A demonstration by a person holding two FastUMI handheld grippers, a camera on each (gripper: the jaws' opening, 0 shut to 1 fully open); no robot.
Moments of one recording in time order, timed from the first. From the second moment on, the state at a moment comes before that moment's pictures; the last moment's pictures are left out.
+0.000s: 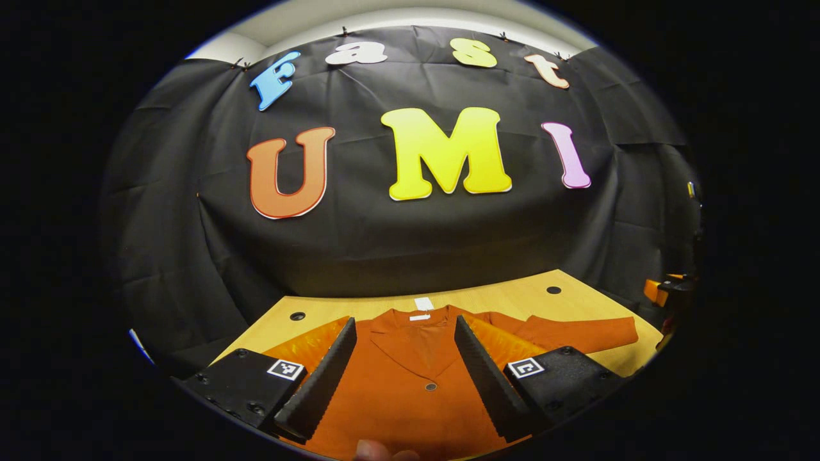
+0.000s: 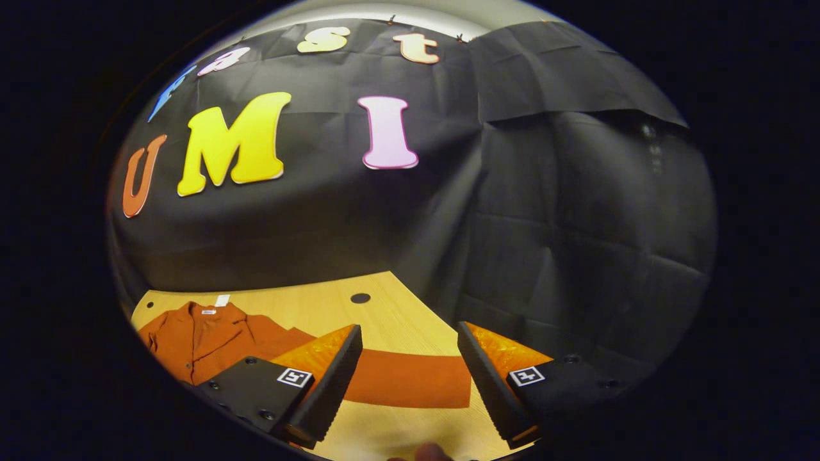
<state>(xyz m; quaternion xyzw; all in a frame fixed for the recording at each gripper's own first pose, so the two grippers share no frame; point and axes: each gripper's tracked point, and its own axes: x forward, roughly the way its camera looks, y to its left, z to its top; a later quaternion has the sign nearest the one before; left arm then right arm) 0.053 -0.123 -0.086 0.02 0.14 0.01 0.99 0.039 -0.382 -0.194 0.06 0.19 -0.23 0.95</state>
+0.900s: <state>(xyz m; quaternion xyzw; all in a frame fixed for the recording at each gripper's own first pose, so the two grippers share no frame) 0.049 -0.120 -0.090 0.06 0.17 0.03 0.98 0.024 -0.422 -0.372 0.10 0.40 -0.26 0.87</state>
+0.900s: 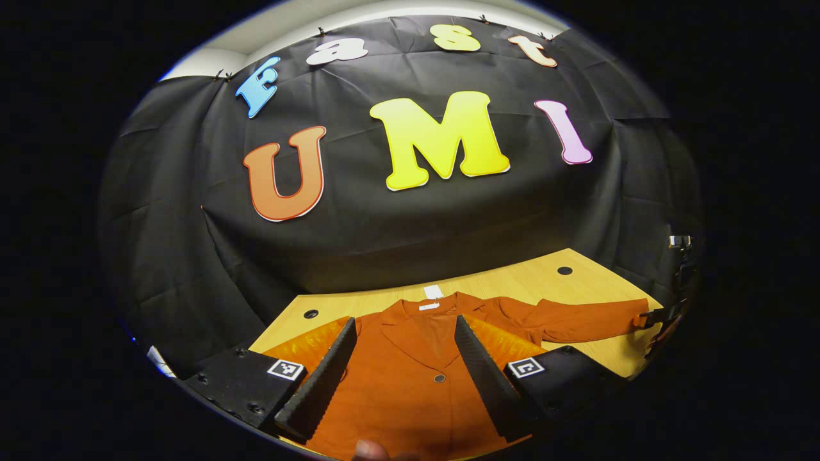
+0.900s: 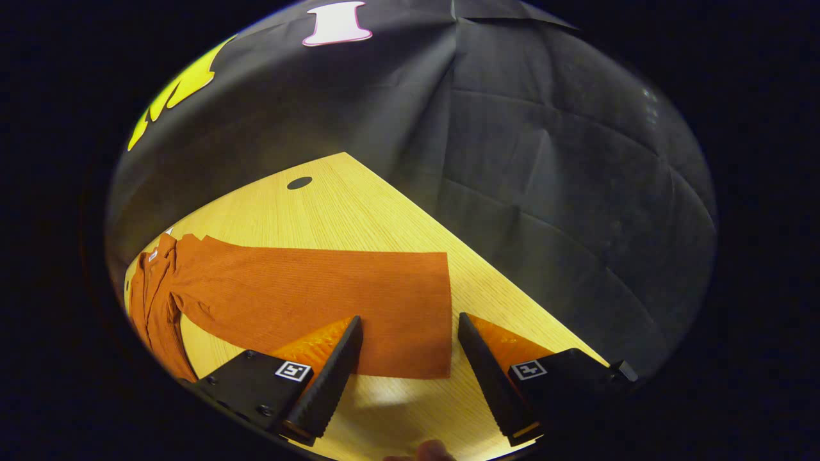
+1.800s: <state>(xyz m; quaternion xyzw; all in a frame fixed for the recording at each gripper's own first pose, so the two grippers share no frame) 0.044 -0.058 -0.093 0.06 0.16 0.06 0.98 0.029 -0.421 -0.348 0.14 0.36 -0.28 0.88</state>
